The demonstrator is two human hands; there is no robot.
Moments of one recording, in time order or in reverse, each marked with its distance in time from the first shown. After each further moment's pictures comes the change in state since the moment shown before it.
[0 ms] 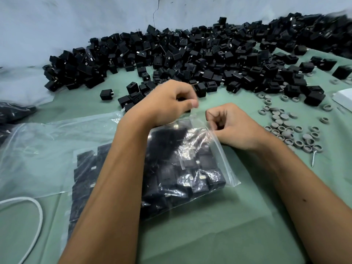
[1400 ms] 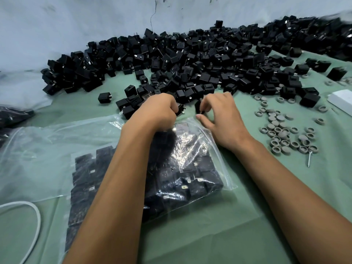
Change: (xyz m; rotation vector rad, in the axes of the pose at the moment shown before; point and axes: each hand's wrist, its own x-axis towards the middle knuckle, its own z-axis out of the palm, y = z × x) left_hand 0.003 -0.003 0.009 0.249 0.020 -0.350; right_hand 0.025 0.019 0.009 -0.742 0.476 -0.124
